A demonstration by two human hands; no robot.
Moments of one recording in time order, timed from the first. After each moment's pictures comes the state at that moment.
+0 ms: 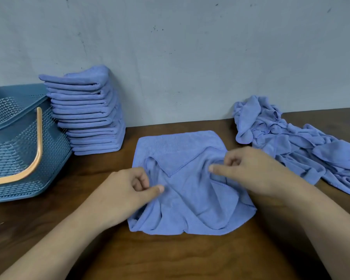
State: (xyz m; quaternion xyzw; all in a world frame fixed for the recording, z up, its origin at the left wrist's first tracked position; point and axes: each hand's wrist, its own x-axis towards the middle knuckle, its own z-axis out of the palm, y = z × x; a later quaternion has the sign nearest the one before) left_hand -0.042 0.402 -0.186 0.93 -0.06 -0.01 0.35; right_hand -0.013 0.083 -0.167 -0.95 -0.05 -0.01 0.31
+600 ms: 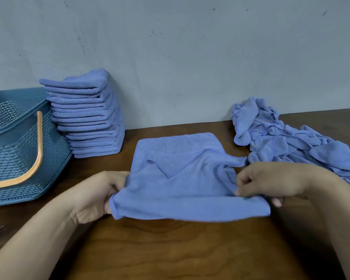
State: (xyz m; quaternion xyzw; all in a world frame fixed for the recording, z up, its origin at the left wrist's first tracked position) left_hand -0.023 0.437 -0.170 0.71 0.04 -0.28 0.65; right_hand -0.017 0.045 -0.148 -0.92 -0.09 0.29 0.25
